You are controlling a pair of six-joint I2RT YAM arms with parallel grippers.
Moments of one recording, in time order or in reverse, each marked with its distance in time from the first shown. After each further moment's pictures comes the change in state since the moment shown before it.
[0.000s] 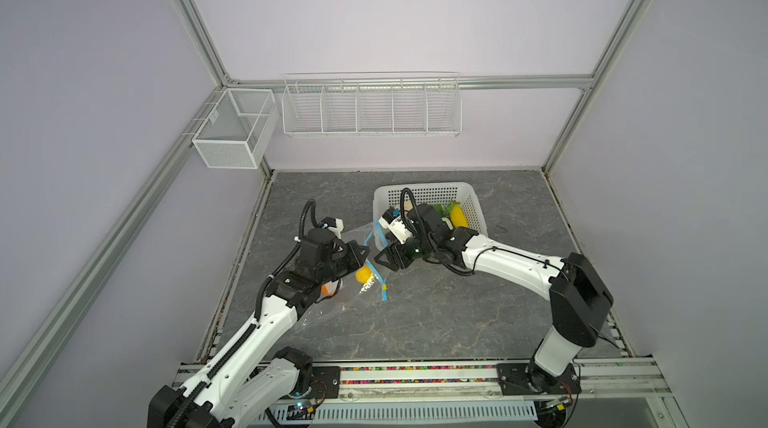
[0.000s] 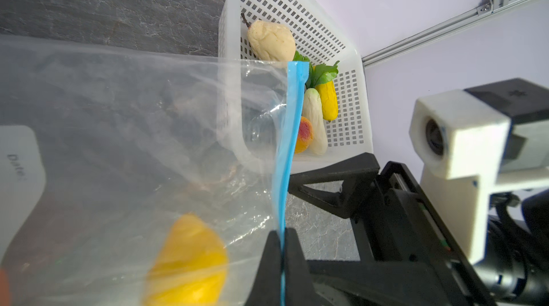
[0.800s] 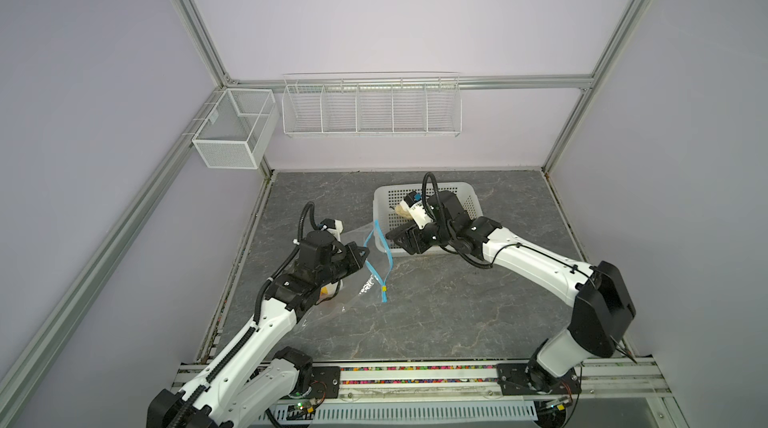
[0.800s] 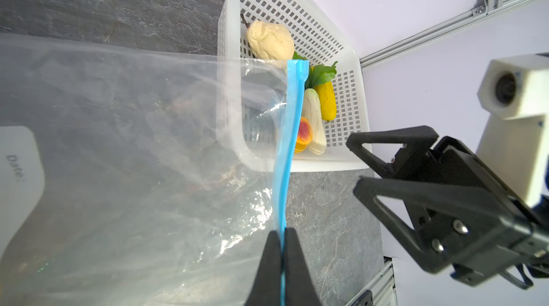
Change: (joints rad) left arm 0.000 -0.020 -0.023 0.014 0.003 -0.001; right arm -0.113 -0.107 0.012 -0.120 0.140 -0.035
